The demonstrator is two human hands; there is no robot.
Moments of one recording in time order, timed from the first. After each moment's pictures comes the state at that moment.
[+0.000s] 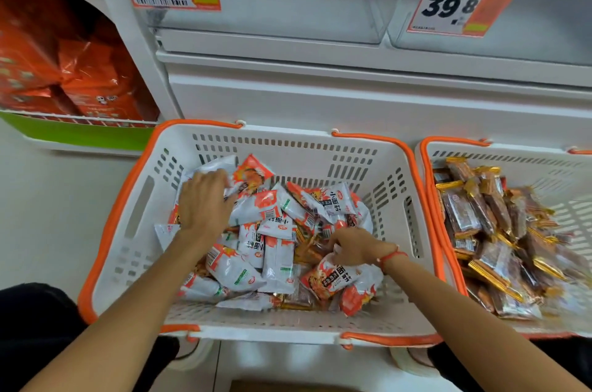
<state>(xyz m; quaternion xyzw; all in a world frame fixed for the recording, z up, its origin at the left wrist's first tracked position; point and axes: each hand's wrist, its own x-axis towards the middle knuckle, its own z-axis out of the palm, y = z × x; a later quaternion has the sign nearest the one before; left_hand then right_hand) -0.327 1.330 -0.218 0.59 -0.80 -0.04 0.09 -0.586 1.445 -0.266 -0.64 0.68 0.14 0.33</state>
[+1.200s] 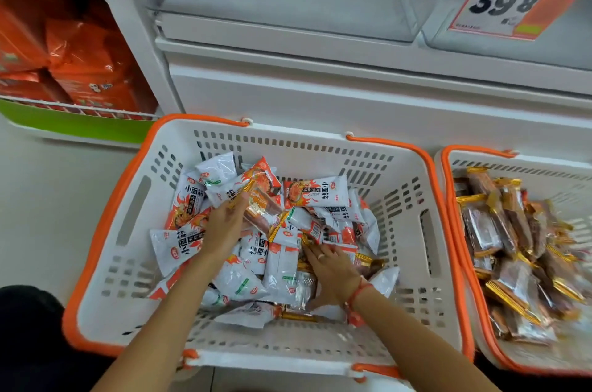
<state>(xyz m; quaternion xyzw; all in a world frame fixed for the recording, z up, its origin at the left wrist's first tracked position) -0.341 1.353 -0.252 0.60 -0.46 -0.59 0.29 -0.541 1.460 -0.318 -0.74 0.59 0.26 0.19</state>
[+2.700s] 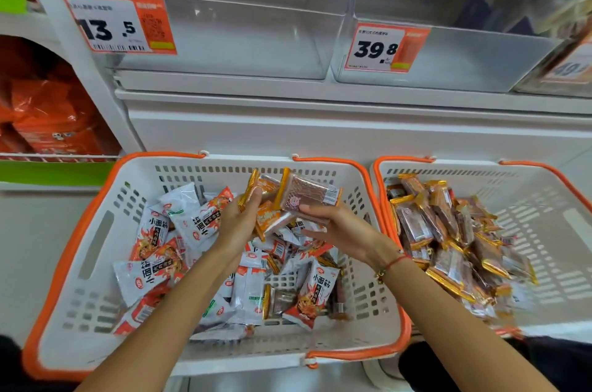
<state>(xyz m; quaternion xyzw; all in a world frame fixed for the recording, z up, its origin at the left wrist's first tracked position) -0.421 1.376 -0.179 0.49 -0.46 -0.67 0.31 -0.587 1.450 -0.139 -0.26 0.56 -0.45 0.65</state>
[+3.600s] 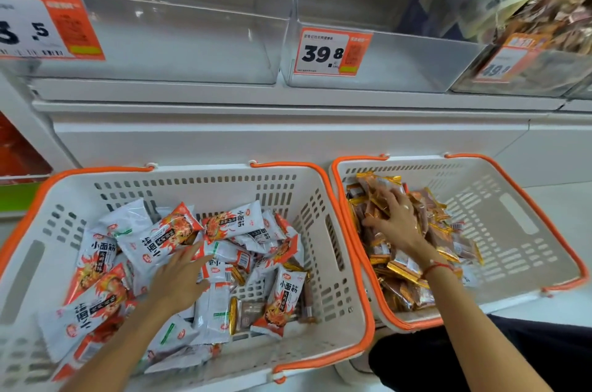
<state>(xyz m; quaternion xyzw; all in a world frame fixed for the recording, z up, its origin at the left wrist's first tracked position) -0.373 1.363 -0.274 0.44 -0.85 -0.24 -0.16 -0.726 1.528 -0.160 -0.36 0.87 -0.25 0.21</state>
